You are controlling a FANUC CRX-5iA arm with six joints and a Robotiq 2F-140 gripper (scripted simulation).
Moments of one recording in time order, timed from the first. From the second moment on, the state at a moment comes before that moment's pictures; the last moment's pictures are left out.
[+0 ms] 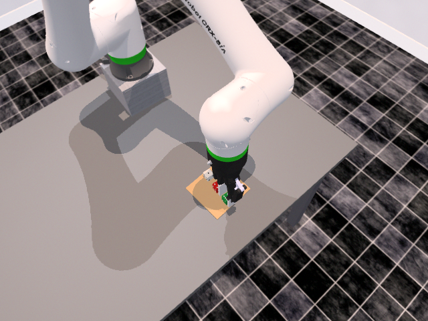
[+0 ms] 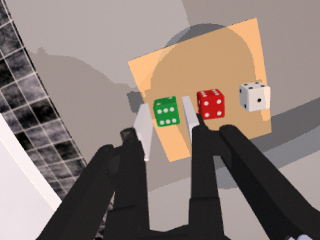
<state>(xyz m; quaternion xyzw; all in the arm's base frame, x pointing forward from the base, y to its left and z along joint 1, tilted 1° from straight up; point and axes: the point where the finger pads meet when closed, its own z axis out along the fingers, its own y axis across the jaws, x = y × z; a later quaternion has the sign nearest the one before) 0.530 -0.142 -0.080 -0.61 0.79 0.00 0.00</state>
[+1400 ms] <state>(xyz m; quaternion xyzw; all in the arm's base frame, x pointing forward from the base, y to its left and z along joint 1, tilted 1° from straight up) 0.529 -0.143 0.001 -0.61 0.79 0.00 0.00</state>
